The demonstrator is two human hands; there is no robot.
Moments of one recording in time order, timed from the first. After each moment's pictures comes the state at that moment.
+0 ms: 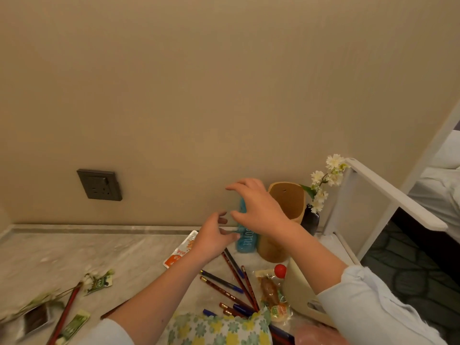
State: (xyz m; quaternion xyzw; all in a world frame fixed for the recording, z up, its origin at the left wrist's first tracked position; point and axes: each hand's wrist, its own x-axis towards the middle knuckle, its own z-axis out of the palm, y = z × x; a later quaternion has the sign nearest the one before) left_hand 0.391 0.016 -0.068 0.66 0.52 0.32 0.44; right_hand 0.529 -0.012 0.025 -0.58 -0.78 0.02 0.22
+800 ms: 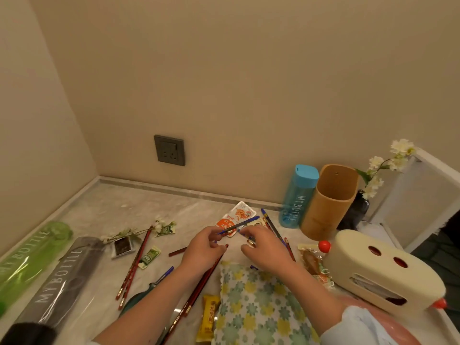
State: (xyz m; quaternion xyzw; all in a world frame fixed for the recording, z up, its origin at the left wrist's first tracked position) left_hand 0.253 -0.080 -0.121 0.57 0.61 0.34 0.43; right_hand 0.428 -0.088 -0.083 -0.63 -0.73 0.21 0.15
